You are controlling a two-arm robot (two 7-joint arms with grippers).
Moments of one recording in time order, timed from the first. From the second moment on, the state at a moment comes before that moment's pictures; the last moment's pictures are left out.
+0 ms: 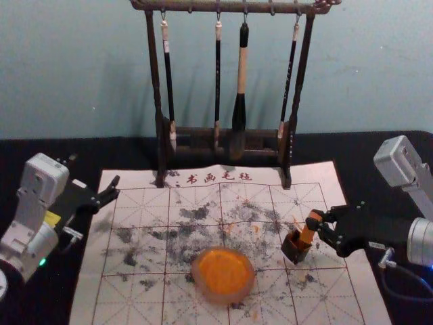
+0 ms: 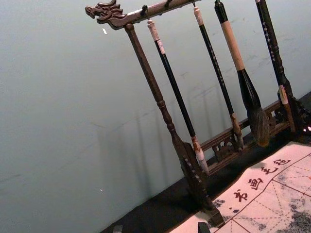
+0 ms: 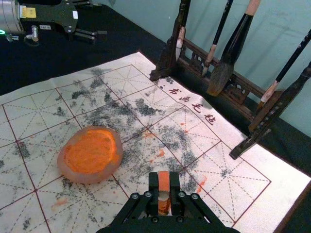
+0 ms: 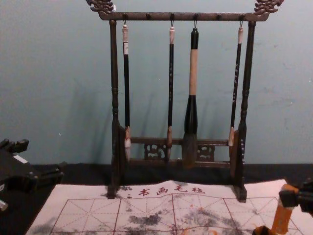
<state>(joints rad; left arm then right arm) -0.20 0.60 0.45 -1.41 -0.25 -0.12 0.03 0.20 0.78 -0.43 -1.71 0.47 0.32 0.53</state>
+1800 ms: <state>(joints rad) -0.20 0.60 0.45 -1.41 -0.25 -0.12 0.03 0.30 0.69 -0.53 -1.54 0.40 0.34 0.59</state>
